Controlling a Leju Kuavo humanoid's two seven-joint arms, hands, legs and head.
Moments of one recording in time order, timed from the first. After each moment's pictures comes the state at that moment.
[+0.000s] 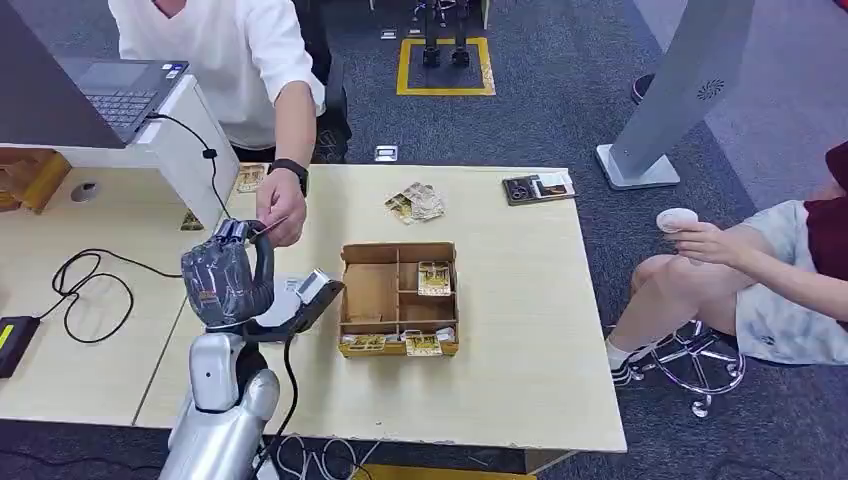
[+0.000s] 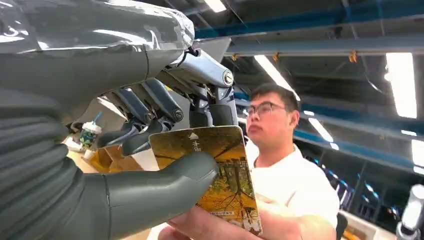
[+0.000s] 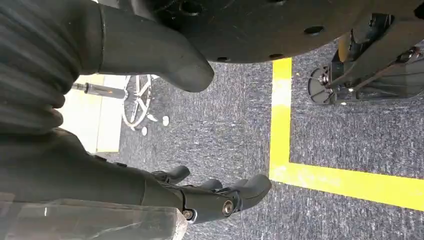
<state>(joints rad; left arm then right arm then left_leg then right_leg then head) -0.27 -0.16 0.00 -1.34 -1.48 0.67 0.00 -0.06 0.12 1.51 0.02 -1.55 -0.35 -0.06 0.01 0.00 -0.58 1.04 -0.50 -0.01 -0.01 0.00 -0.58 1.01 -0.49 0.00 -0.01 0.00</state>
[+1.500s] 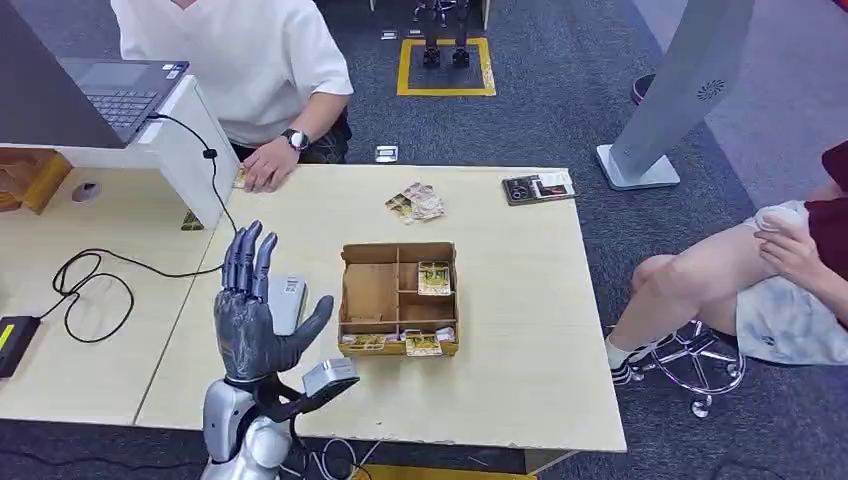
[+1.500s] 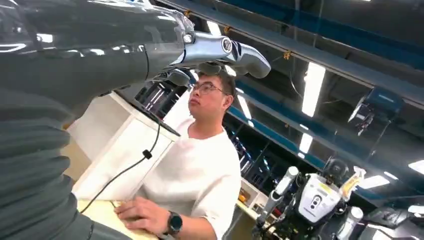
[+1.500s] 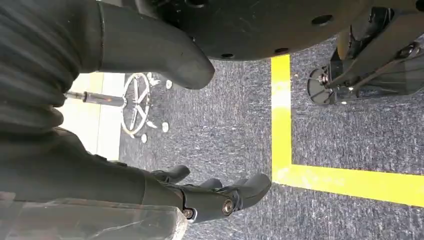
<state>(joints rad) -0.08 -0.23 -0.03 -1.48 -1.07 0.67 -0.58 -0.04 0.12 1.46 0.02 -1.55 -0.37 -0.08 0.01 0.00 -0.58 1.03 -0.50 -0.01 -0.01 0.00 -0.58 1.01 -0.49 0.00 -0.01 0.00</state>
